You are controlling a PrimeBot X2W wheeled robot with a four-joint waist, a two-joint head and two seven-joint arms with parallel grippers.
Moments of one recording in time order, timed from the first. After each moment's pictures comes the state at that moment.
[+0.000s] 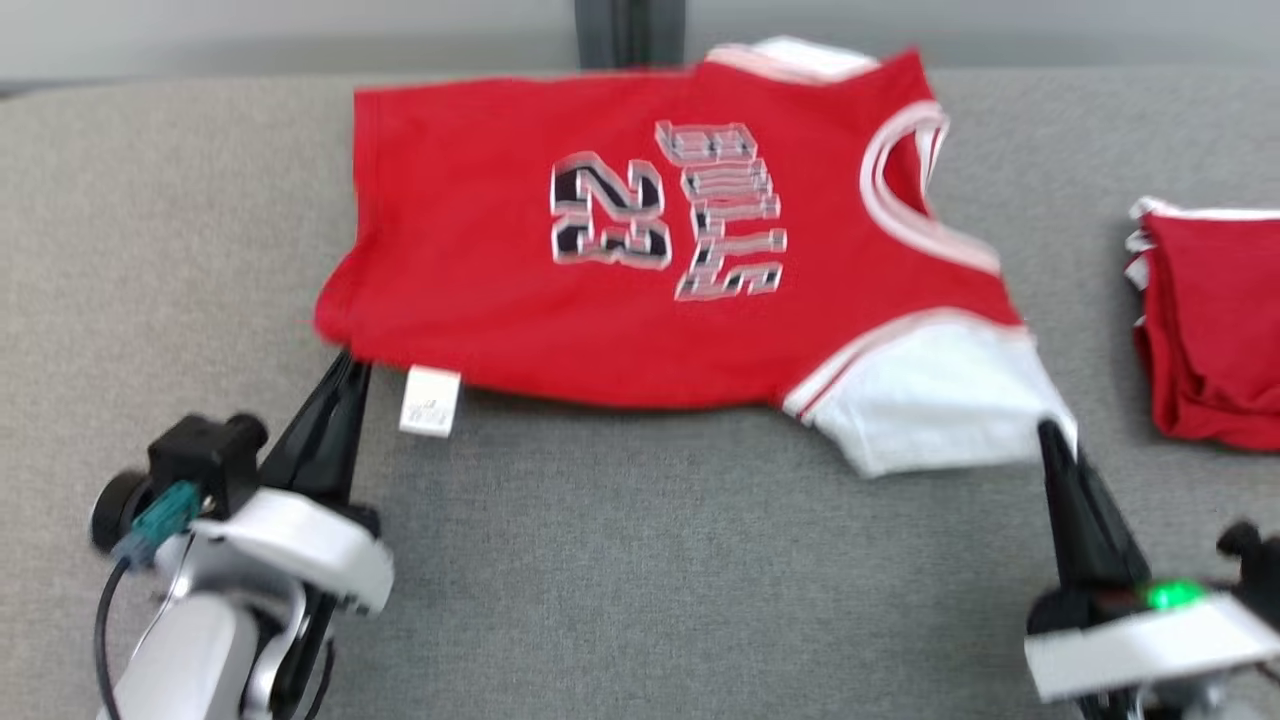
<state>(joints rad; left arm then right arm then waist) -0.28 0.30 -0.29 0.14 -0.44 0.04 -0.08 -0.06 -0.12 0.11 0.00 0.60 0.13 -0.18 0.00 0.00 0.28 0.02</state>
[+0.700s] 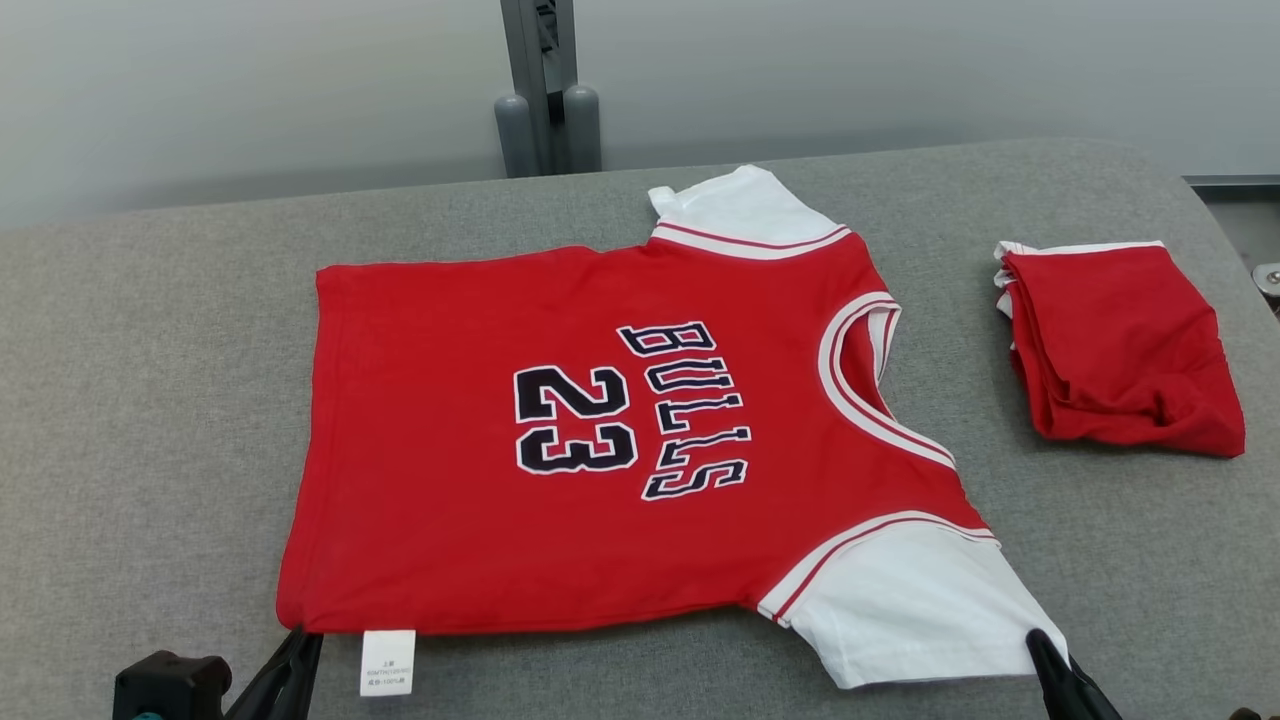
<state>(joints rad) 0.30 0.48 -0.23 -0.36 -0.47 0.26 0.27 0.42 -0.05 0.03 -0.35 0.55 0.13 0.09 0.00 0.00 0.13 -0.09</state>
